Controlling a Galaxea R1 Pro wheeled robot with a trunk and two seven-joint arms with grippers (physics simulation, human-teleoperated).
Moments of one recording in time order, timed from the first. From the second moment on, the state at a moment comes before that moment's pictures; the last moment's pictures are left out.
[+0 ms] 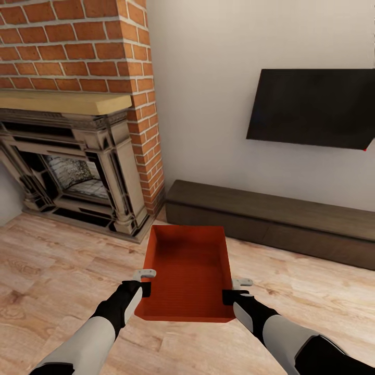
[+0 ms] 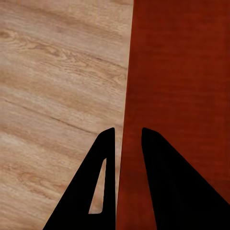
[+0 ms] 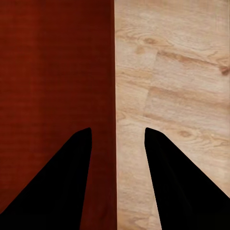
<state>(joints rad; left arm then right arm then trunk) -0.71 -0.11 0.01 -0.48 0.02 0.44 0.20 -0.79 0.06 0.60 -0.15 -0.63 0.08 -0.17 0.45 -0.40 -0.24</state>
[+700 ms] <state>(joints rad) -0.71 -0.11 0.01 -0.48 0.02 0.44 0.20 -0.79 0.06 0.60 -0.15 -0.63 0.08 -0.17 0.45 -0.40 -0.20</state>
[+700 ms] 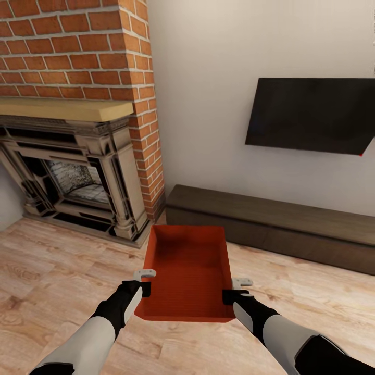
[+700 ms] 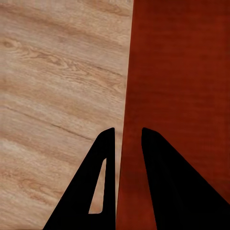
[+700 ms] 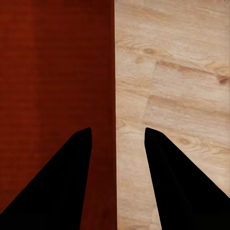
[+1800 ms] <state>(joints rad) -0.71 -0.11 0.01 -0.48 0.02 0.44 0.20 -0.79 0.06 0.60 -0.15 -0.62 0.08 -0.17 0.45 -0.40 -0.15</state>
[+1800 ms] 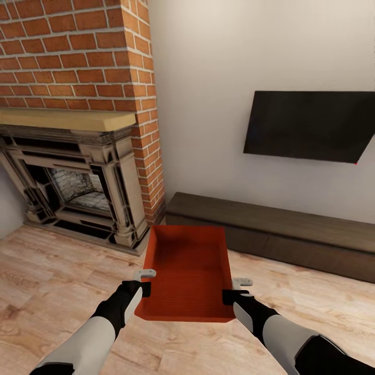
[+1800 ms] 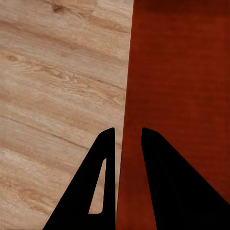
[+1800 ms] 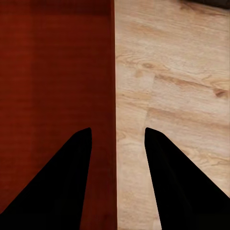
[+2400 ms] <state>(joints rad) -0.71 -0.11 0.01 -0.48 0.02 0.44 0.20 -0.79 0.06 0.60 -0.15 -0.62 0.08 -0.17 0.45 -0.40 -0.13</state>
